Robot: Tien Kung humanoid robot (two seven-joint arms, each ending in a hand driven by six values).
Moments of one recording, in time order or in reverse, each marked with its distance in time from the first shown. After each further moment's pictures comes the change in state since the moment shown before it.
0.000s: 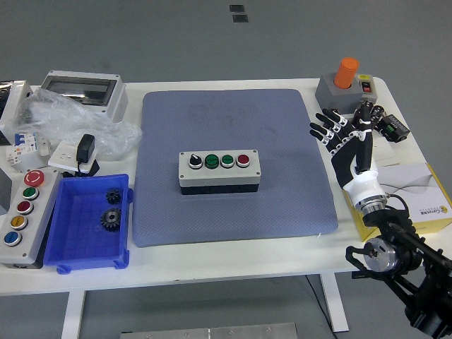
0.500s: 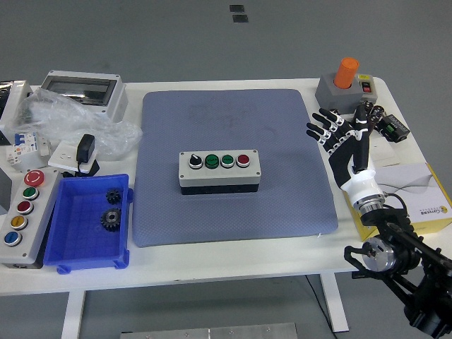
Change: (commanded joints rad) left arm -0.001 -0.001 -0.004 0.000 0.001 -0.001 0.001; right arm 0.006 0.002 -0.008 0.005 -0.006 -0.006 -0.005
